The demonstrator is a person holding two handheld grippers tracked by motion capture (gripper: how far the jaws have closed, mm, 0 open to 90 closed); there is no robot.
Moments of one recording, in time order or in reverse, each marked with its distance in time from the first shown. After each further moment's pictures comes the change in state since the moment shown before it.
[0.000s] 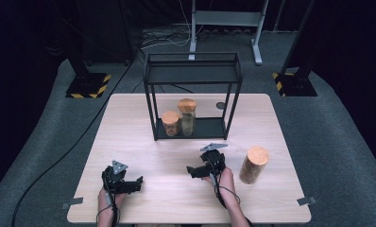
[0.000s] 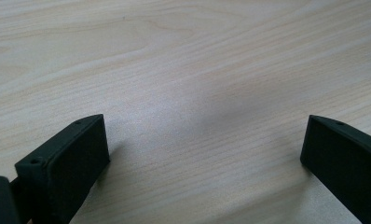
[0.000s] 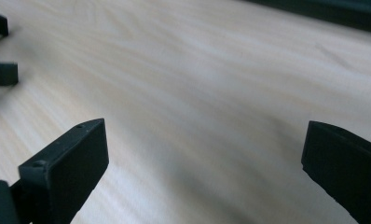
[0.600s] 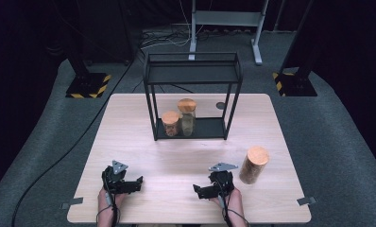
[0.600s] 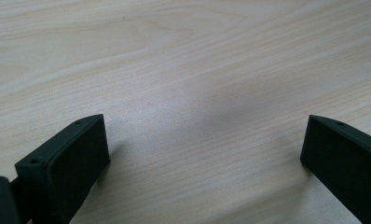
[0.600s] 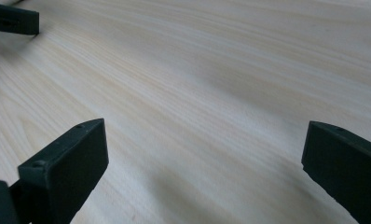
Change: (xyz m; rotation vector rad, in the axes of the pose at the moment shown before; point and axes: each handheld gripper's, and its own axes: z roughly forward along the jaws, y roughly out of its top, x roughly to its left) left arm 0.000 0.000 0.000 0.000 0.000 0.000; right arm 0.013 -0.057 -0.032 -0.021 -0.013 0.025
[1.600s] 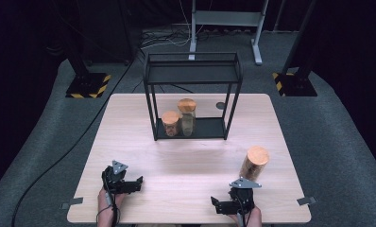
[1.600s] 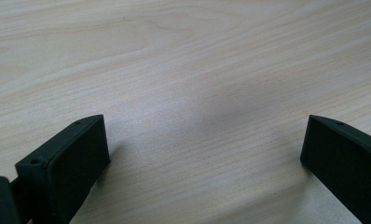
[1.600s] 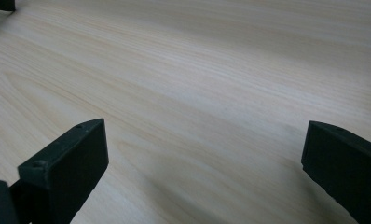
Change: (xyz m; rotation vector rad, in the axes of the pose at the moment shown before) left arm 0.000 0.000 0.000 0.000 0.001 0.001; right arm -0.017 -0.050 -0.052 -0.028 -0.092 0.067
